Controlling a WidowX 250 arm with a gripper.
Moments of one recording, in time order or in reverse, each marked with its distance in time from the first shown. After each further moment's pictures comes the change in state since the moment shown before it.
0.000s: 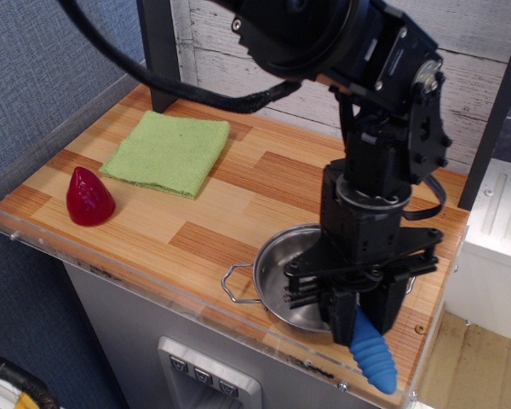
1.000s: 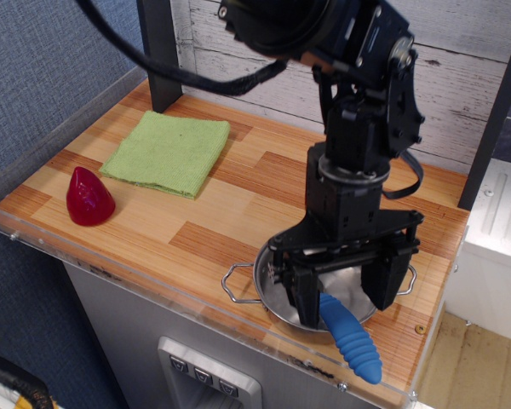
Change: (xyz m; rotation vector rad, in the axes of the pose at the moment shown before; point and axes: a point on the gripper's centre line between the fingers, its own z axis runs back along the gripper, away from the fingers) arm 0.016 0.004 0.005 0.035 0.033 -0.033
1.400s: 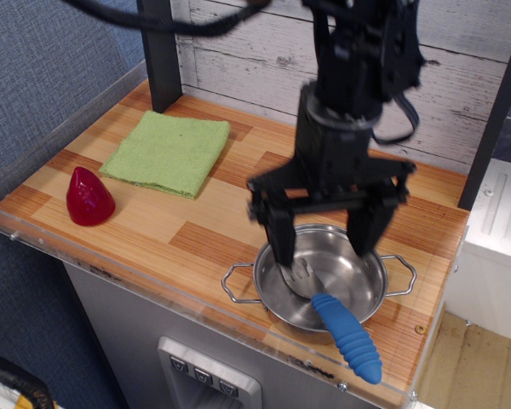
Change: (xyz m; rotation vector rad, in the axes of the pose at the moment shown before) arm 0.023 0.008 0.043 -0.013 -0.180 -0.101
